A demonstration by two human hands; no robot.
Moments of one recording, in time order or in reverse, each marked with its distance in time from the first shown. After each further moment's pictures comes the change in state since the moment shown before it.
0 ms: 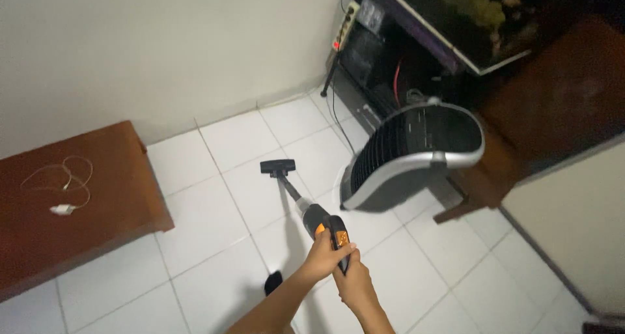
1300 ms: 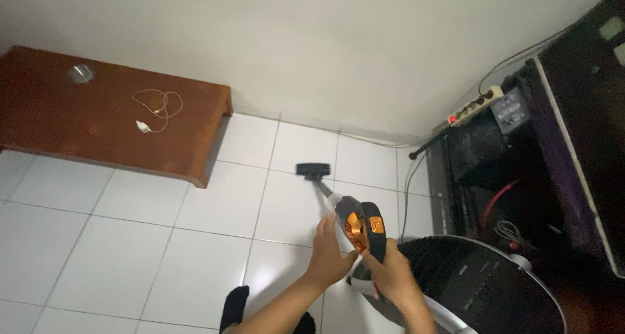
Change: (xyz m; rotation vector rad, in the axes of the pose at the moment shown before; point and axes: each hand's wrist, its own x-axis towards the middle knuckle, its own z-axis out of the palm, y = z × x) left_hand 0.241 0.075 0.020 0.335 0.862 0.120; right_hand 0.309 -0.139 -0.192 -0.223 -0.369 -0.403
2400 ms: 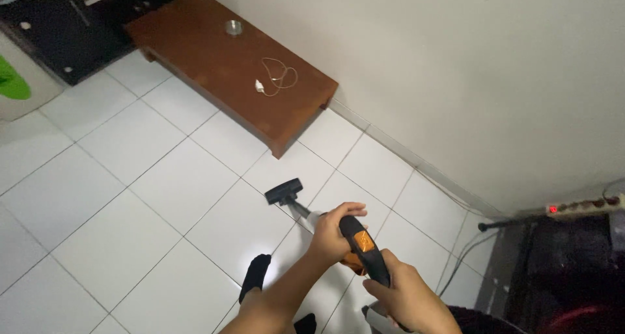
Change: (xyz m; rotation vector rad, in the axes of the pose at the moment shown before) left_hand -0.060 0.004 -0.147 -0.433 0.467 0.102; right_hand -0.098 -0.123 0.055 -0.484 -0.583 -0.160
